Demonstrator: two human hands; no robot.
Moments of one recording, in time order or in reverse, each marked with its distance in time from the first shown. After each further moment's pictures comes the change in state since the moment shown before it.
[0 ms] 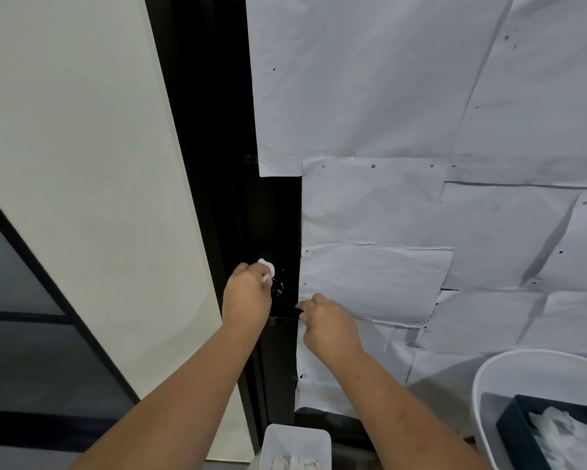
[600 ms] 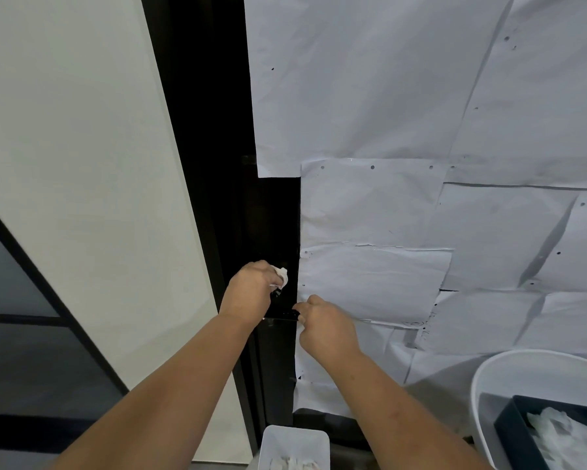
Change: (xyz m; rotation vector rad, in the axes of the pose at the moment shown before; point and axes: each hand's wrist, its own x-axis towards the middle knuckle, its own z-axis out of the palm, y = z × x) left_hand 0.024 -0.010 0.001 0.186 -0.260 0.311; right_hand 0.000 -0.006 -0.003 -0.040 -0.017 0.015
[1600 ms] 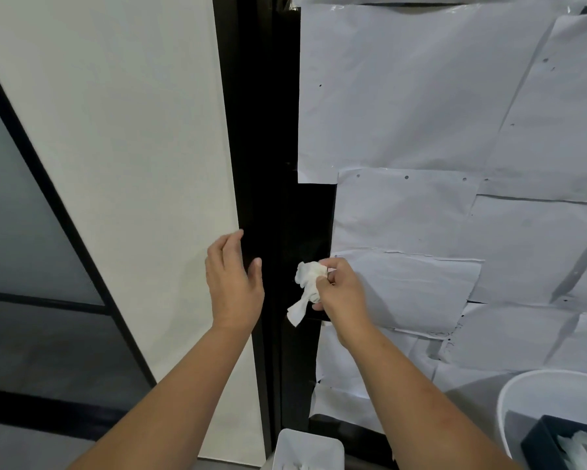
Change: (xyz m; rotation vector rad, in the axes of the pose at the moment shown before) left_hand -0.049 -0.009 -0.059 -0.218 0.661 -0.235; right_hand 0.021 -0.048 -0.041 0.987 0.192 0.307
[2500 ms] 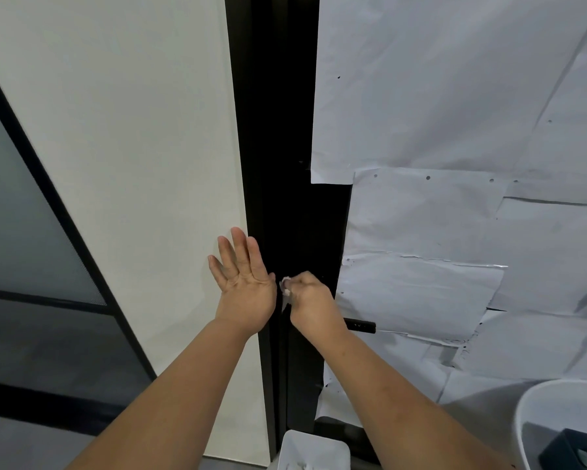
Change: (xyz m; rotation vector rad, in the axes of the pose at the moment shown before) left_hand 0.005 -0.049 0.034 0.231 -0.258 0.269; right_hand 0.018 0.022 0.058 -0.386 -0.225 -0.208
